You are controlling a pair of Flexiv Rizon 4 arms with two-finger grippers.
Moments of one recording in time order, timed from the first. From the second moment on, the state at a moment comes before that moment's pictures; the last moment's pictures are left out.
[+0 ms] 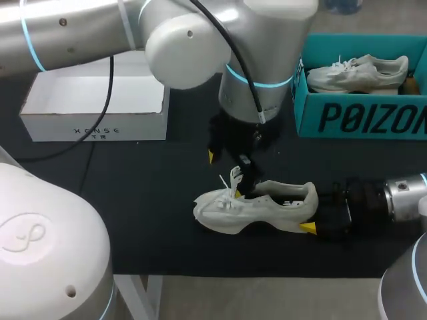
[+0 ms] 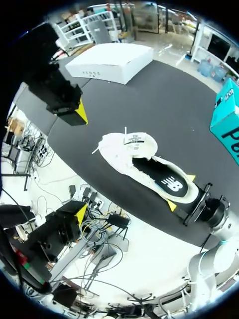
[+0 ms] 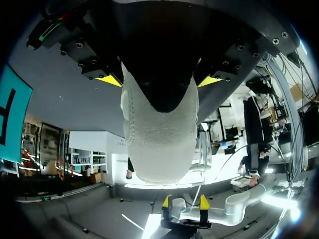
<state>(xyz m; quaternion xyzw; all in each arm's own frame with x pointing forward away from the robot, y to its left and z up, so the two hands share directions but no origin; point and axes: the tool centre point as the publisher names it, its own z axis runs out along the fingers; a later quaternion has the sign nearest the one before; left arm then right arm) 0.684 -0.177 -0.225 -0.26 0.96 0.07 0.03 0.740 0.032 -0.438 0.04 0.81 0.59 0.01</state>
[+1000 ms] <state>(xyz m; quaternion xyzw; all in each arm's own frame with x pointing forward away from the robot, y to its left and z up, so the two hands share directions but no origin) 0.675 -0.263 -0.240 0.09 0.99 0.00 0.05 0.740 0.032 -0.438 0.04 0.81 0.59 0.01</state>
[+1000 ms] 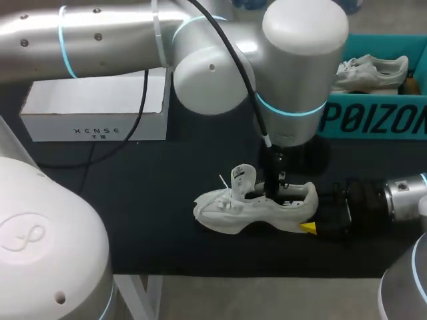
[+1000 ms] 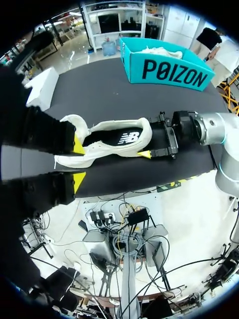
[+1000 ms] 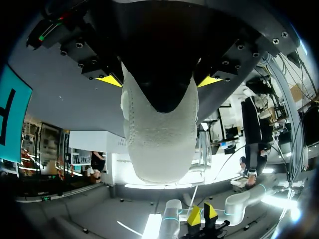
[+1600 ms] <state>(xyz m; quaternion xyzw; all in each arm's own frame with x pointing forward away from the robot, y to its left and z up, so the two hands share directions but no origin) 0.716 -0.294 -0.299 0.08 1.00 0.00 0.04 0.740 0.032 -0.438 0.04 0.81 0.59 0.01</state>
